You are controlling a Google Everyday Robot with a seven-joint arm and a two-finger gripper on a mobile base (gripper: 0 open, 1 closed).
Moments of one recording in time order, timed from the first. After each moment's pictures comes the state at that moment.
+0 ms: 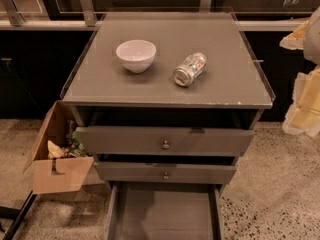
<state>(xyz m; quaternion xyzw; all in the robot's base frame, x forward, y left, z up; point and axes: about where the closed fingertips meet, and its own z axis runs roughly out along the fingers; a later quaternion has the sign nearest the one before) 0.438 -0.217 0.976 -0.60 0.78 -0.03 0.16</state>
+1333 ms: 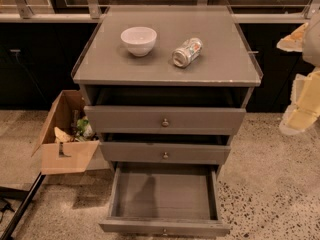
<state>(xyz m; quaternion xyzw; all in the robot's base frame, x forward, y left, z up) 0.440 -0.215 0.973 -0.60 0.78 -0.02 0.18</state>
